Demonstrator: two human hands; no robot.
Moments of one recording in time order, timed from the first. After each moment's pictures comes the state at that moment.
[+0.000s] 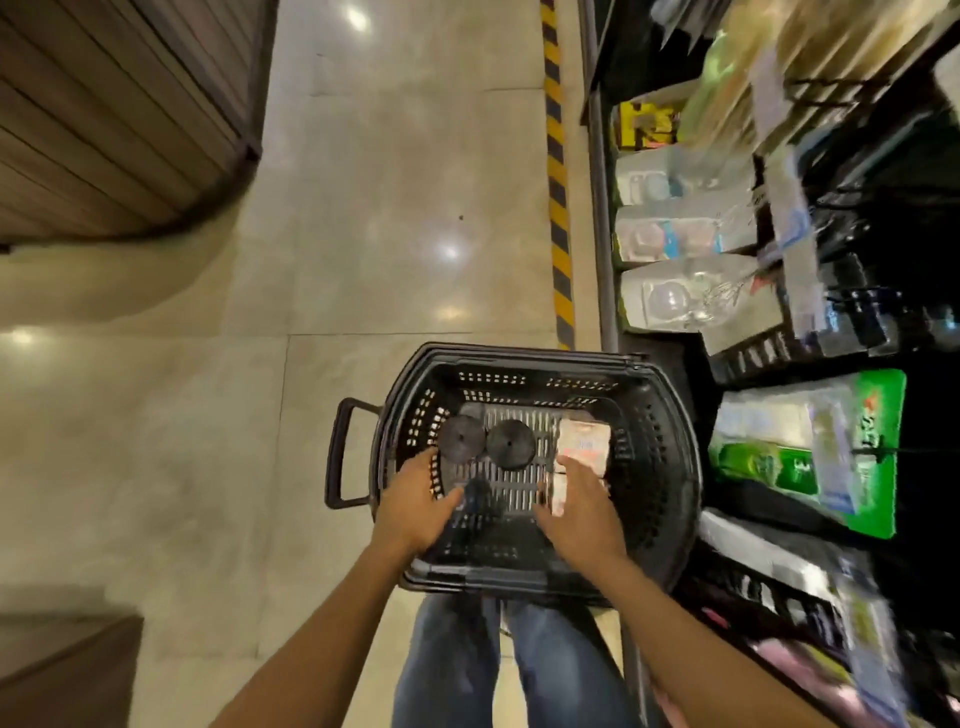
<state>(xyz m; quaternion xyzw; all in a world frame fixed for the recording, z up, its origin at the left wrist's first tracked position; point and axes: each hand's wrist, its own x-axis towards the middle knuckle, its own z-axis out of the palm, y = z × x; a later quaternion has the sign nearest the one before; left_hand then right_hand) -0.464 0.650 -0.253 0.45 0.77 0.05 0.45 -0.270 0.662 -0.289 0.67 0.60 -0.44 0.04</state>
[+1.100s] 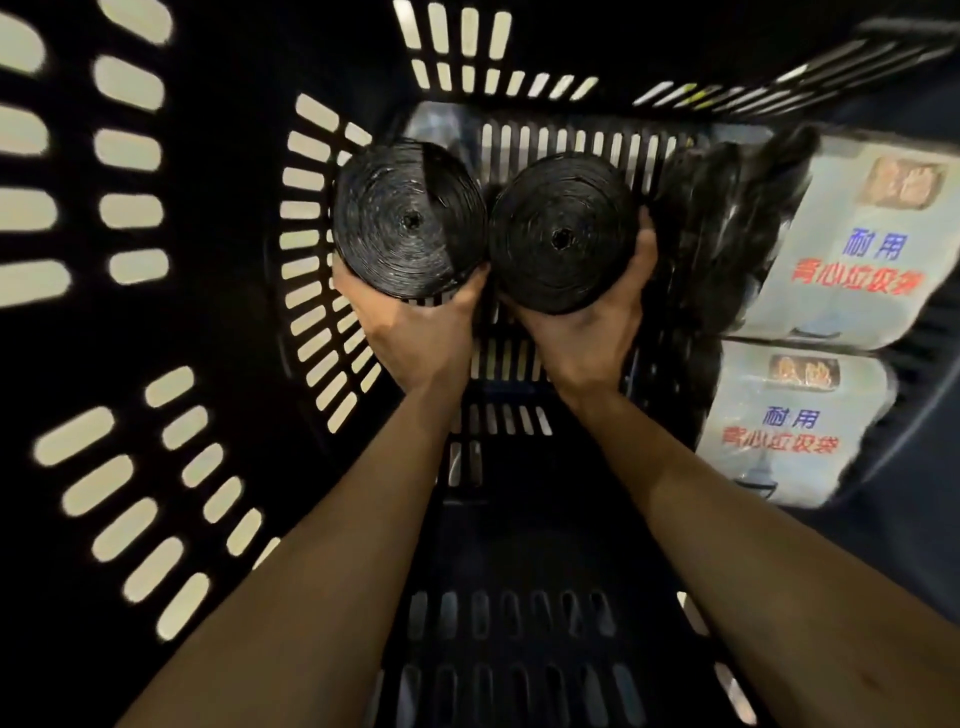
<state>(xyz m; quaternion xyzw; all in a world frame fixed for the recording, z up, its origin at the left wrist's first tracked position) -0.423 0.640 -0.763 0.15 0.89 0.29 0.32 -0.315 0.653 -0.758 0.77 0.42 -0.40 -0.26</state>
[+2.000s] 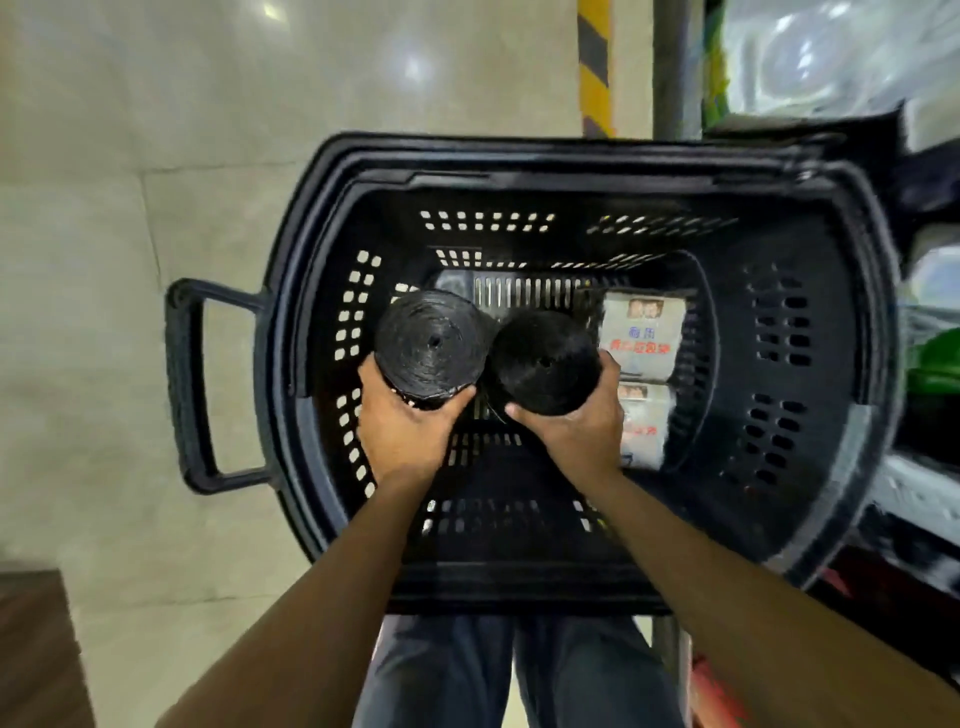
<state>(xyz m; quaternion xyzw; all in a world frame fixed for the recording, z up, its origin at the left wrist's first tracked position) -0.455 0.640 -0.530 0.27 0.86 0.21 0.37 -0.293 0.651 -0.546 0.76 0.41 -0.47 -0.17</state>
